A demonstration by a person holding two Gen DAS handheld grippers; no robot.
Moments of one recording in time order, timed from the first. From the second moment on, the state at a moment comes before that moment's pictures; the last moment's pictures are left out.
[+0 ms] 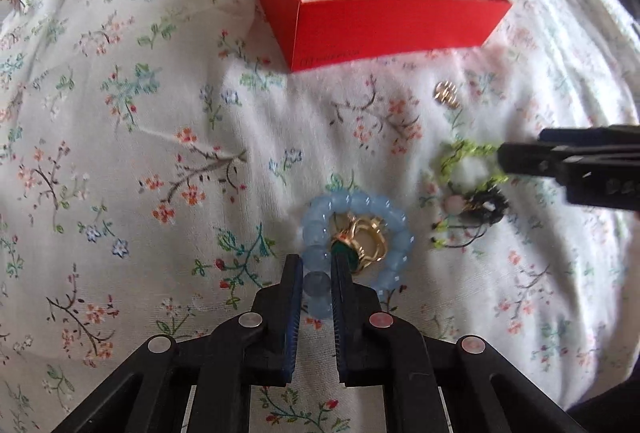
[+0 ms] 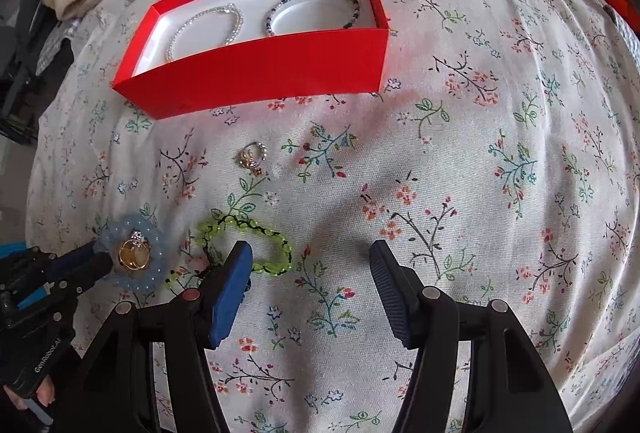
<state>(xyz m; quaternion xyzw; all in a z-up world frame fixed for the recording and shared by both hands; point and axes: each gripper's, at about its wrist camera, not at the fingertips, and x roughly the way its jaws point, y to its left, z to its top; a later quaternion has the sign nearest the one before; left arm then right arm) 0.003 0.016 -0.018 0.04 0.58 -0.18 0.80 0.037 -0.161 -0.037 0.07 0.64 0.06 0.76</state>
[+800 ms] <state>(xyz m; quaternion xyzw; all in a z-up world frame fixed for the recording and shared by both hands) 0.013 0.022 0.011 0.02 0.54 -0.19 0.82 0.043 -0.099 -0.056 -0.01 0.63 0.08 0.77</state>
